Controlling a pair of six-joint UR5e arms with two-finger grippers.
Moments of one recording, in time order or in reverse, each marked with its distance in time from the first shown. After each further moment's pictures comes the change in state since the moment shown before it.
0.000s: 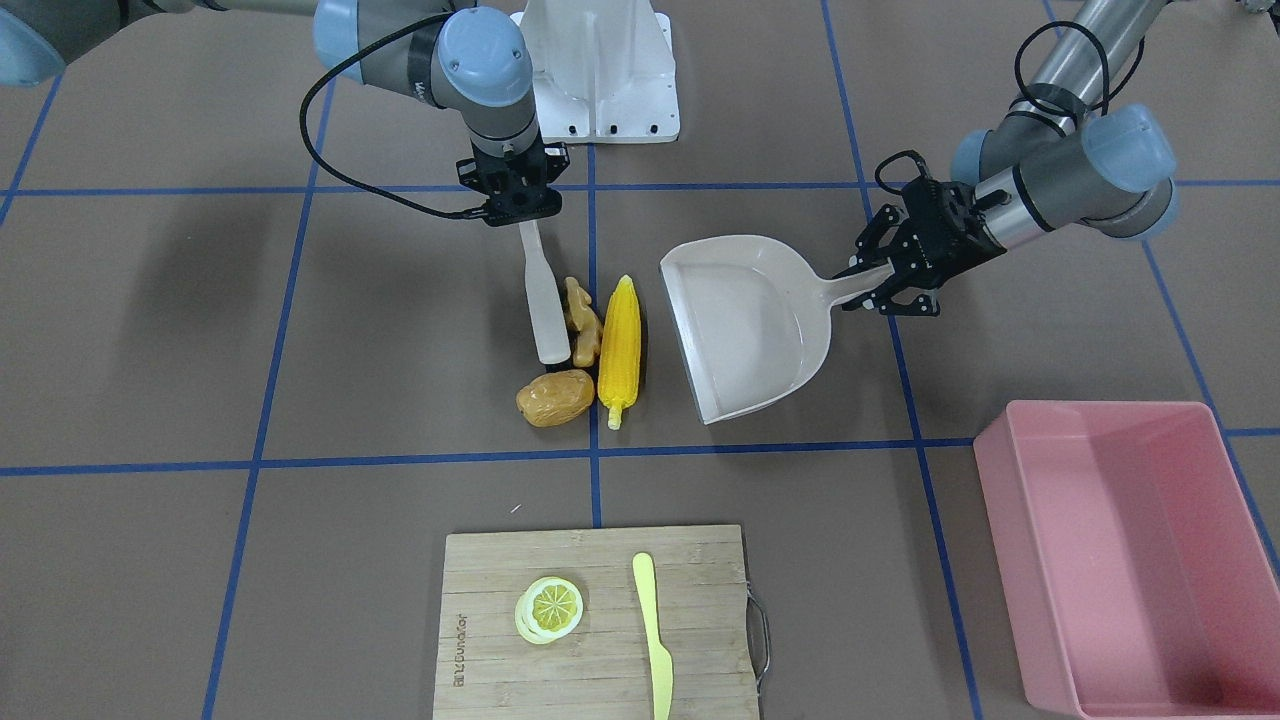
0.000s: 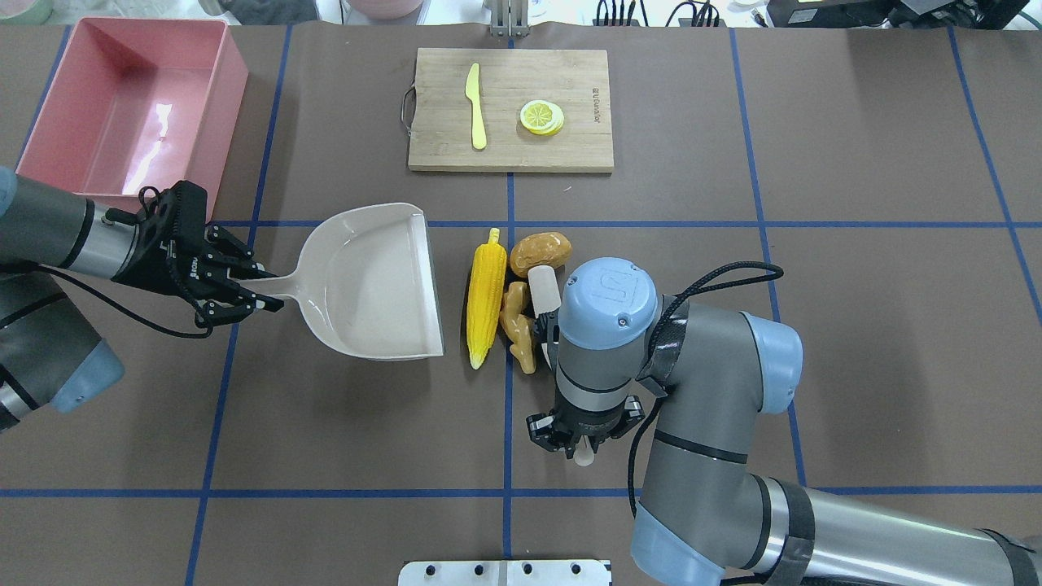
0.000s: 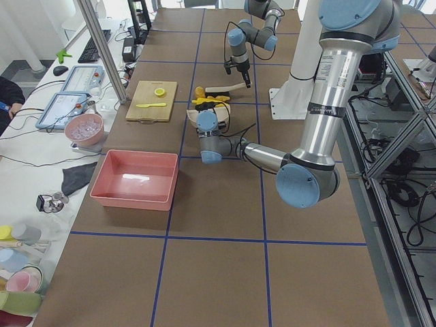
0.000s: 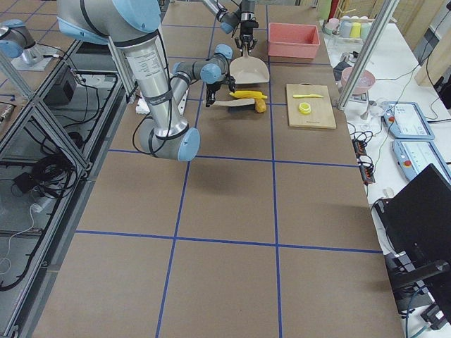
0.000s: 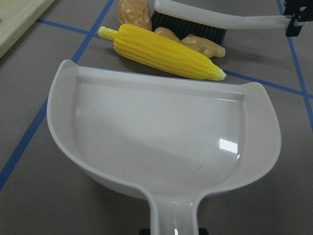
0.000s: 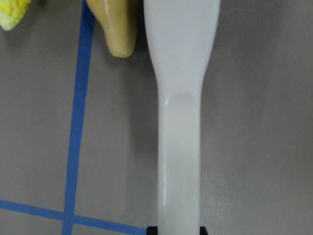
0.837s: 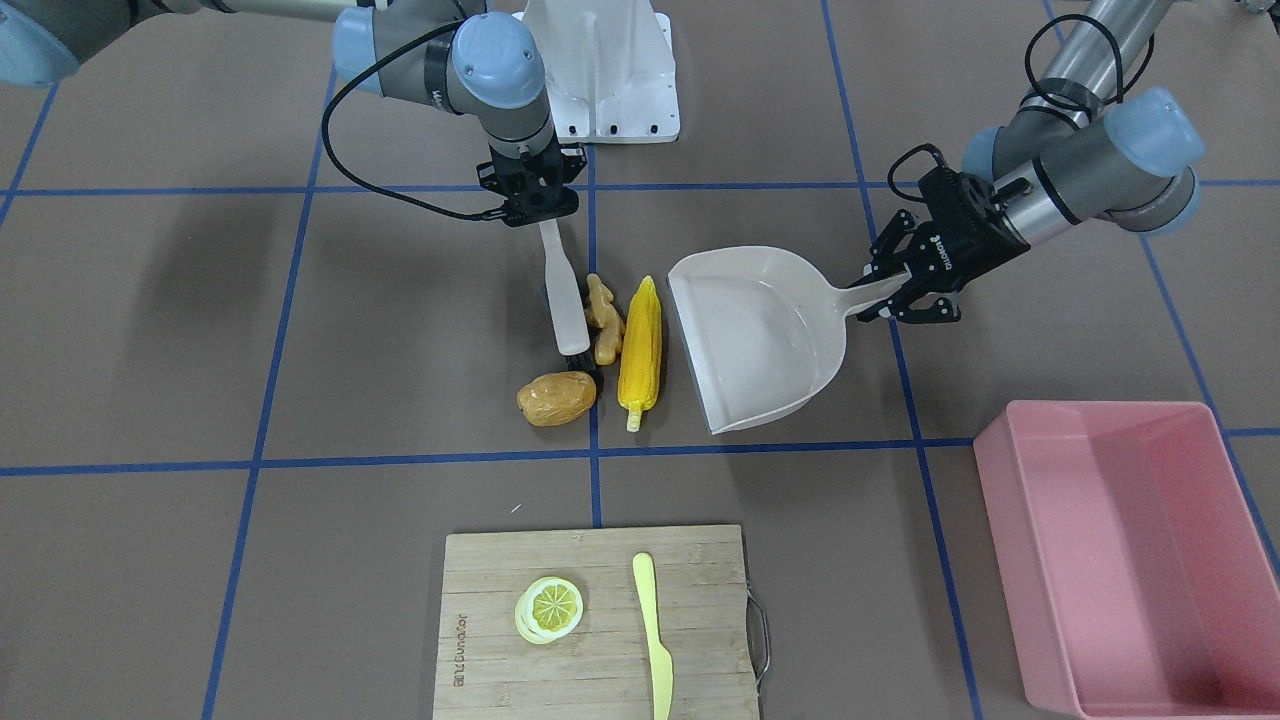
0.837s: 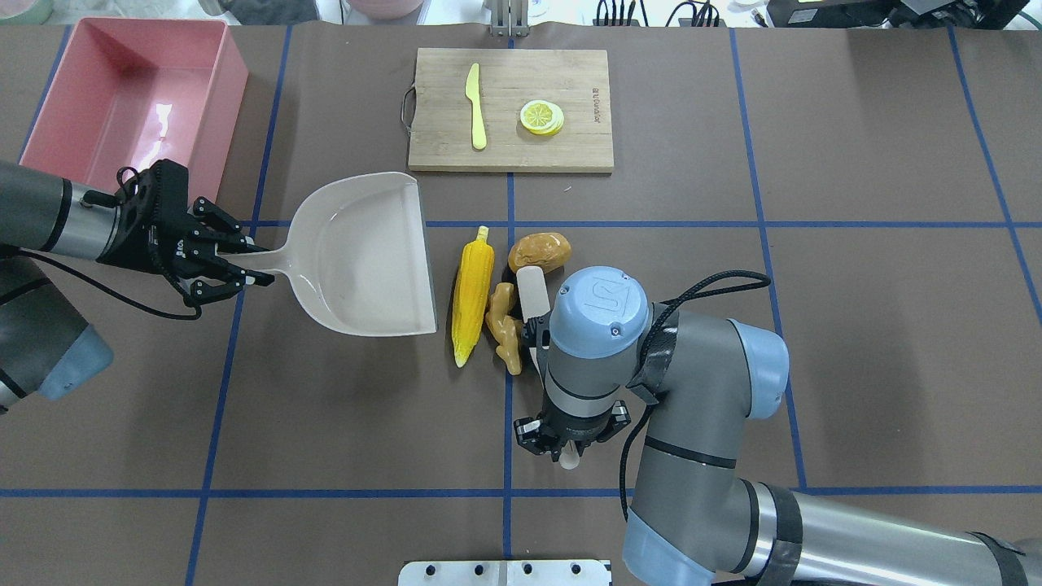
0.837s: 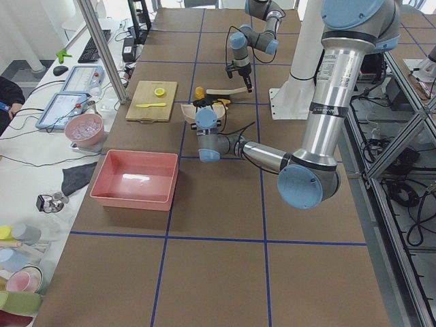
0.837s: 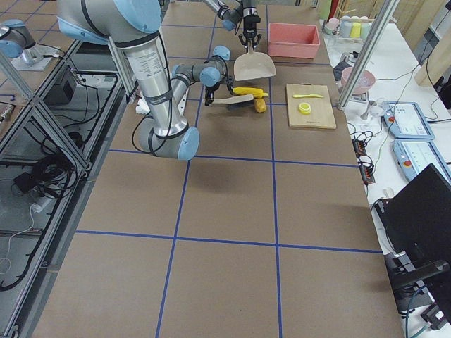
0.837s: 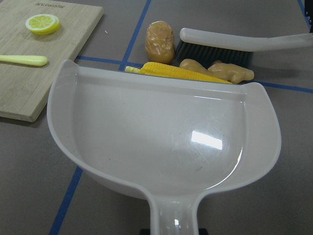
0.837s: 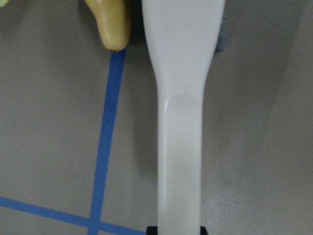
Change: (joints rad) left arm -0.029 0.009 -0.025 -0.005 0.027 0.082; right arm -0.026 0.005 -0.044 0.113 -0.005 0.041
